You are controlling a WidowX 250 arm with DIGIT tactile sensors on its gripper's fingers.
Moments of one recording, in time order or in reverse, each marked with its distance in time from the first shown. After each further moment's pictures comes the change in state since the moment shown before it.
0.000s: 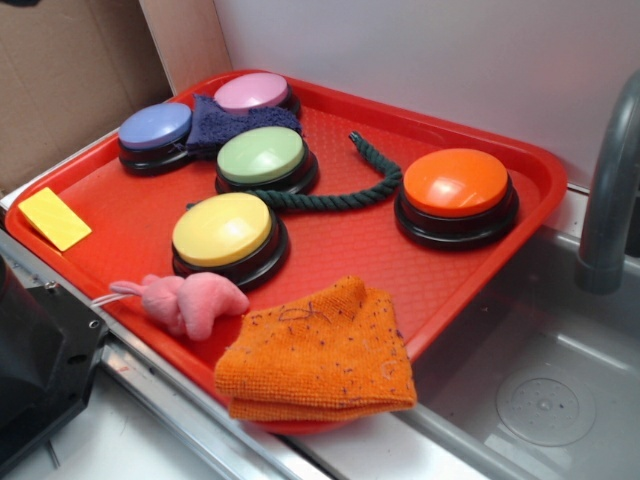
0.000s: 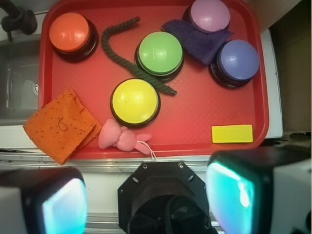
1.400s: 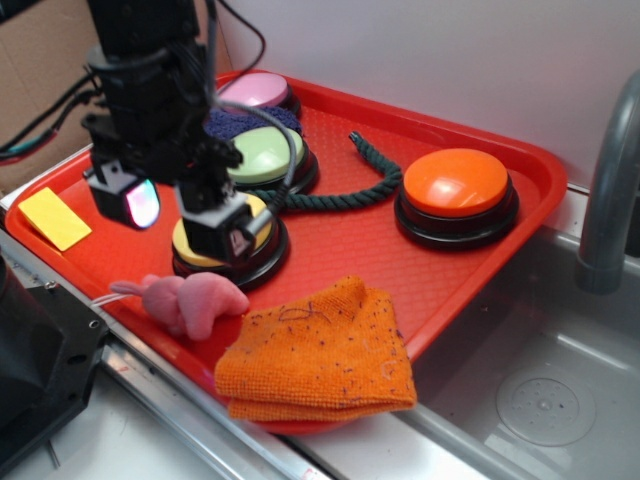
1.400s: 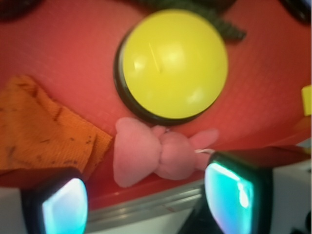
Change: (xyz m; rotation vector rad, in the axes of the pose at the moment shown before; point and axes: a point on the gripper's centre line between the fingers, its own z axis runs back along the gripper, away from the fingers) arm 0.007 -0.052 -0.159 0.033 0.160 0.274
